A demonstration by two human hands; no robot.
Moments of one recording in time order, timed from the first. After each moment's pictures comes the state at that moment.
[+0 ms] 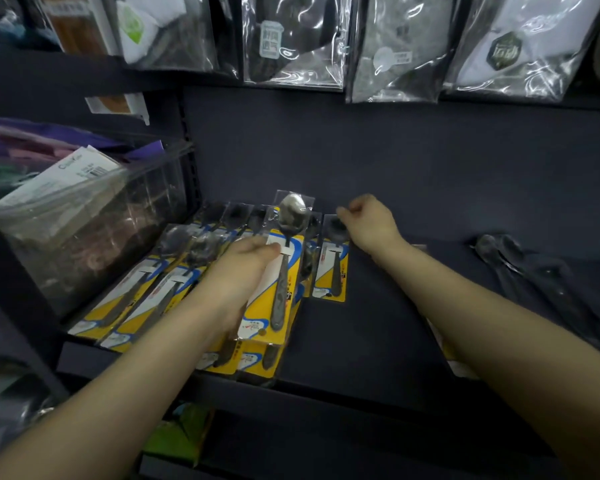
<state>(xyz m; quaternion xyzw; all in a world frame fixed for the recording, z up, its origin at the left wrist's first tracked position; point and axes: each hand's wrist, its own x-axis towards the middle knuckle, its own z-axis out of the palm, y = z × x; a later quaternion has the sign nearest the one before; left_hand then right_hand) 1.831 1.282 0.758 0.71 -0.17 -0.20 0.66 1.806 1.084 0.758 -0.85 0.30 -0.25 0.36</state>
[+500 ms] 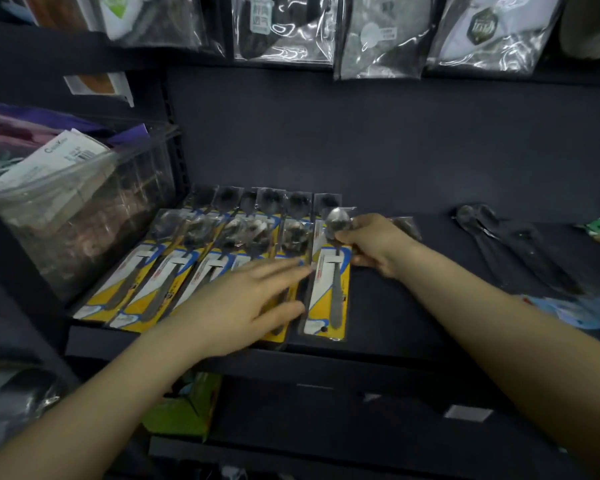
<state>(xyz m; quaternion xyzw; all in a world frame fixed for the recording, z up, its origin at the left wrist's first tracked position) 1.830 1.334 0.730 0.78 -0.62 -0.01 0.12 1.760 1.118 0.739 -0.71 0.32 -0.14 0.61</state>
